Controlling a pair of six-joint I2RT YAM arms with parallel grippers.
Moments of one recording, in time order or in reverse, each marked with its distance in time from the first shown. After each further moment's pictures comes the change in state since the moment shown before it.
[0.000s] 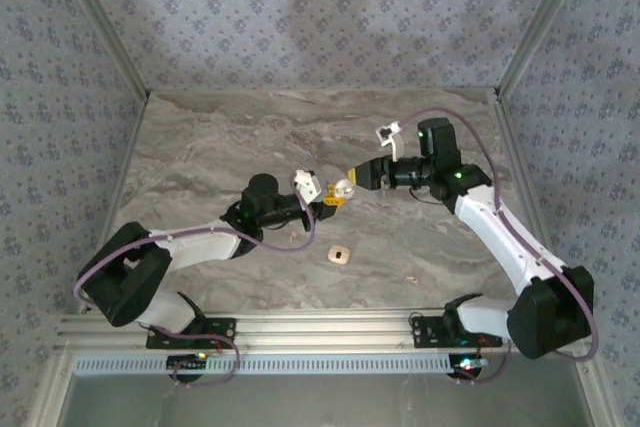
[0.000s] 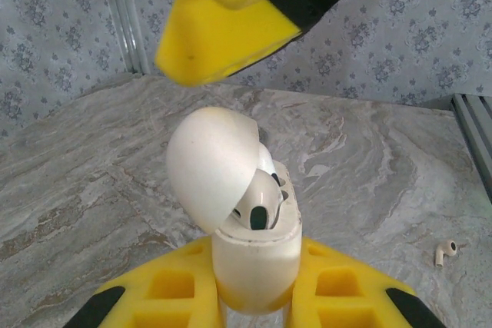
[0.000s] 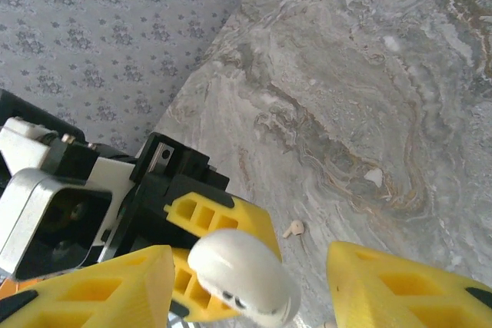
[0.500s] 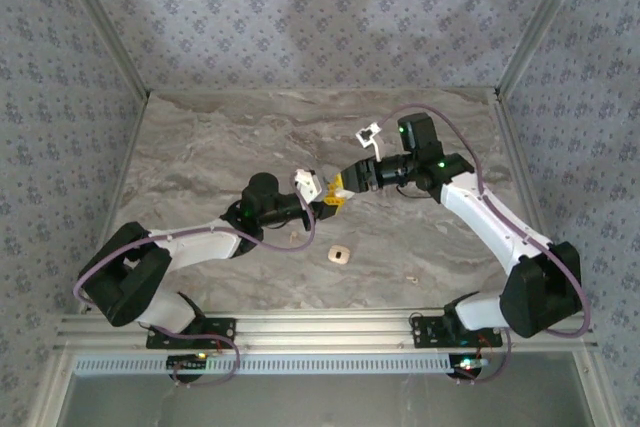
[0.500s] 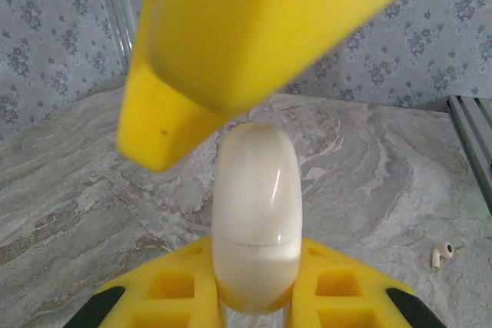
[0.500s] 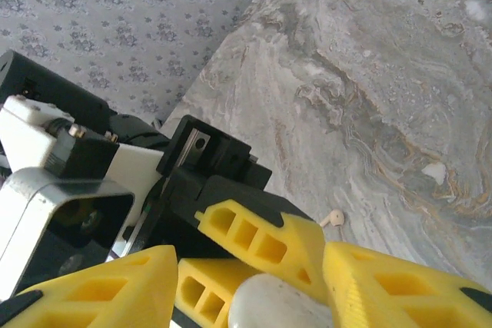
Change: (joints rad) left arm 0.000 0.000 0.010 -0.005 0.010 0.000; right arm 0.063 0.090 0.066 -0.062 -0.086 -0.052
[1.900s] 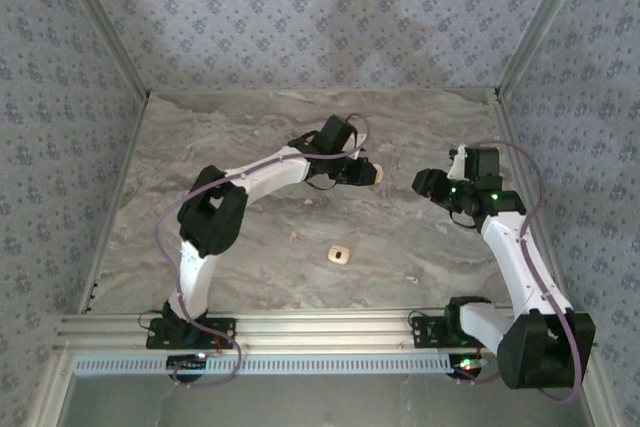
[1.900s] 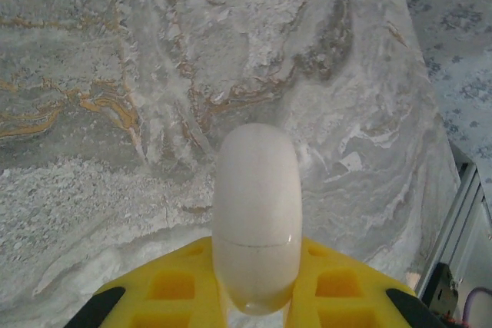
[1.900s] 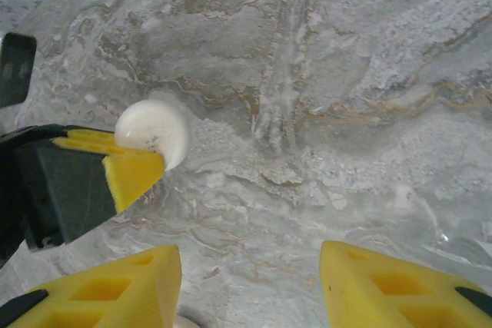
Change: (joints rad) left arm 0.002 0.675 1.058 -1.093 -0.008 -0.618; right arm -0.397 -0.291 -0.268 -0.166 0.518 0.256
